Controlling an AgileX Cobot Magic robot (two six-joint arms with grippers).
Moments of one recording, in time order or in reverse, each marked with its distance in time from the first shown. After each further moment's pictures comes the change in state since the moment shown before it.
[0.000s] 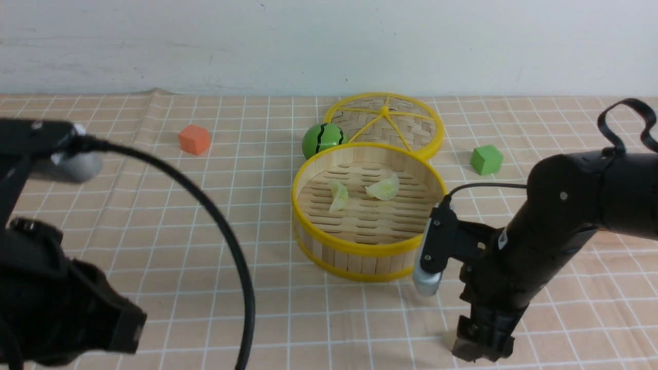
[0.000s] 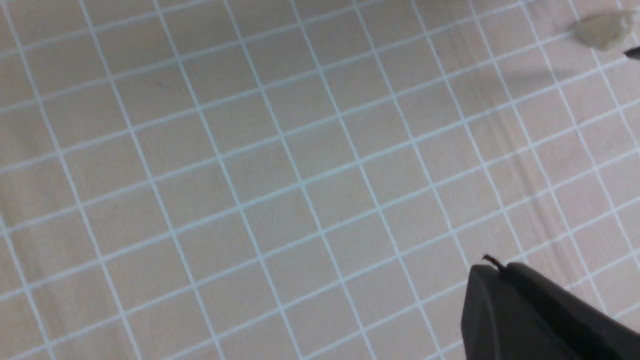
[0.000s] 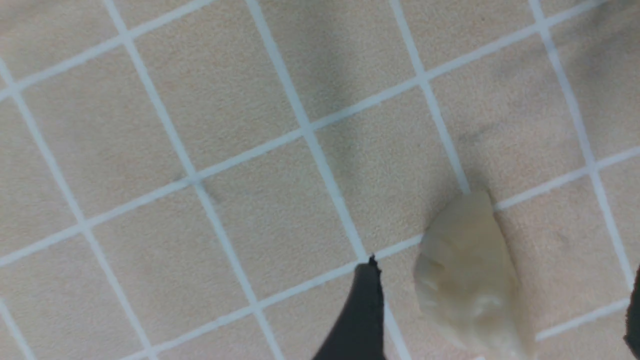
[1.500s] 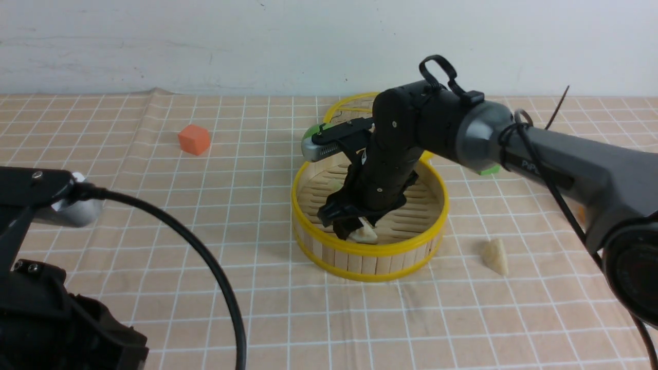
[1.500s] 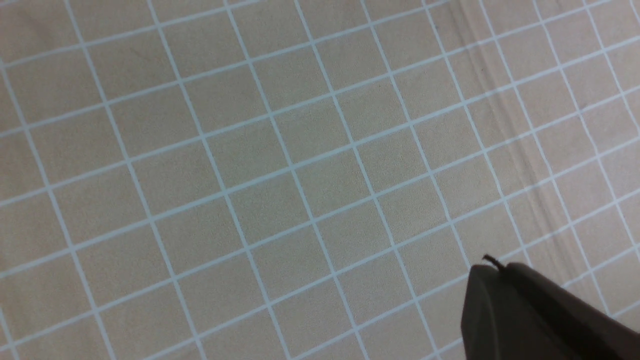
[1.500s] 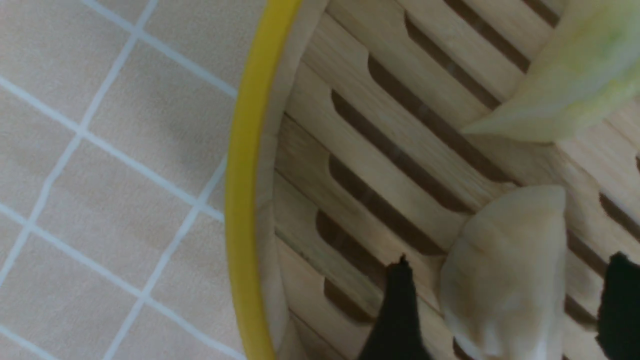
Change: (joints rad) right arm 0.108 0.511 -0.882 -0.116 0.185 0.832; left arm 0.000 -0.031 0.079 -0.026 -0.072 -0.001
